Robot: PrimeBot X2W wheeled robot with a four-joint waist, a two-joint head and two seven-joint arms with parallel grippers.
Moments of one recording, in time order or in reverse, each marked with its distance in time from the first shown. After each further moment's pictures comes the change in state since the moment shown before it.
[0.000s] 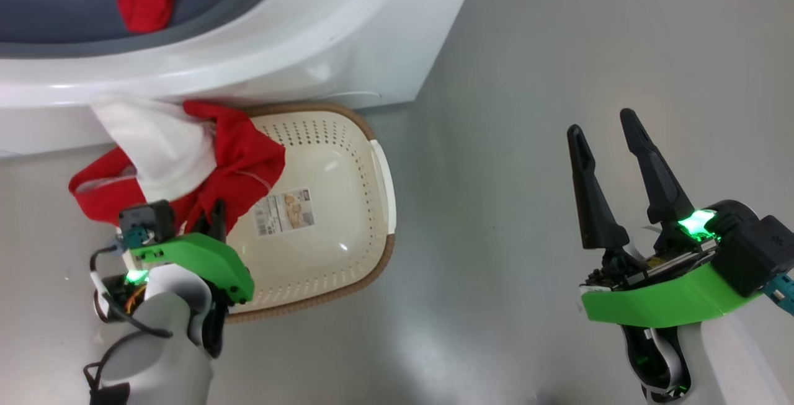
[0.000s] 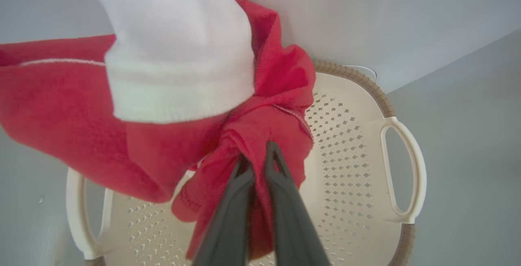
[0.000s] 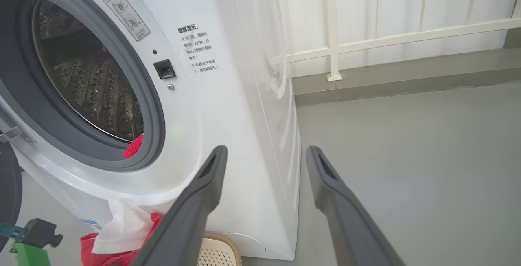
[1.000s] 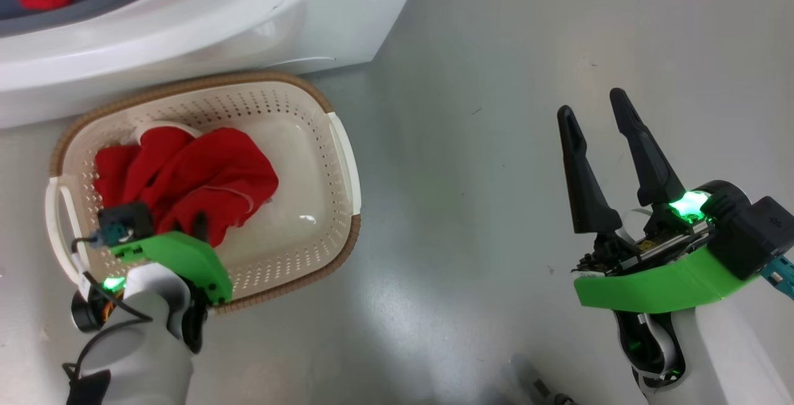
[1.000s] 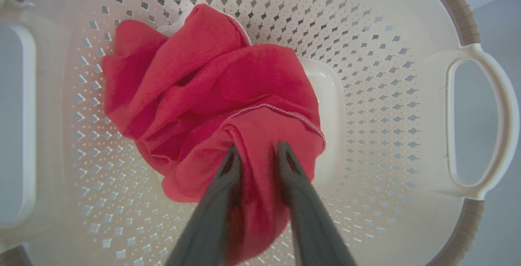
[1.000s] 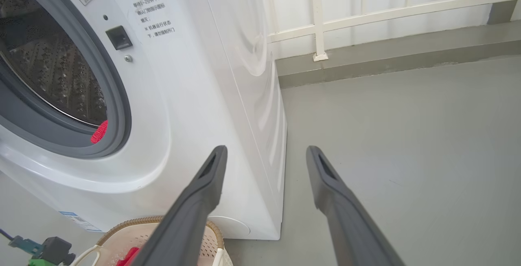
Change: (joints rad) left arm -0.092 0.030 -0.009 0.199 -0.035 0.003 0.017; right arm -0.058 0.000 0.030 0.011 0.038 0.000 0.000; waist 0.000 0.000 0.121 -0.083
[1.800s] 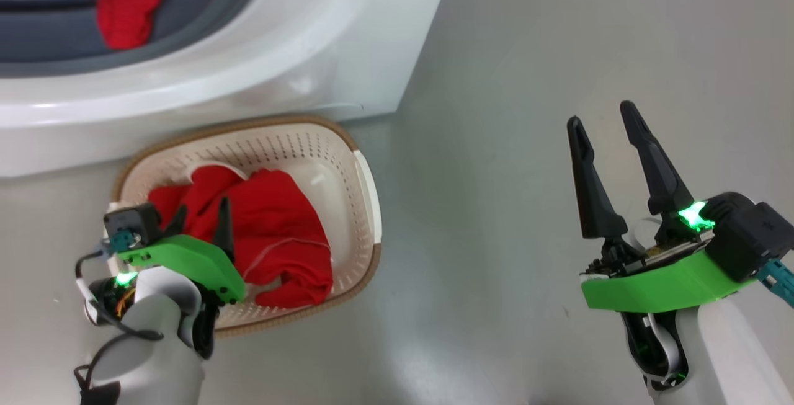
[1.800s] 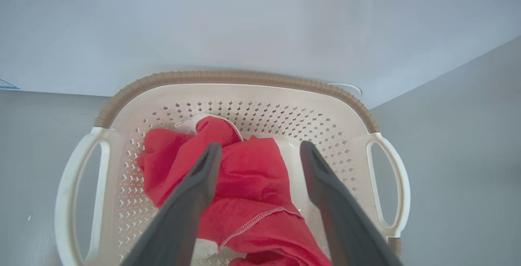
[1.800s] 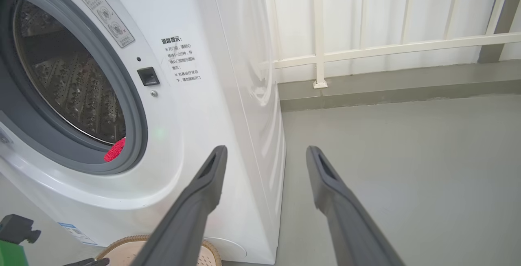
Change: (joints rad) left arm 0.037 -0.010 -0.016 -0.074 -0.016 -0.029 -0.072; right arm 0.011 0.000 -0.036 0.044 -0.046 0.000 0.000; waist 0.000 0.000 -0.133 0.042
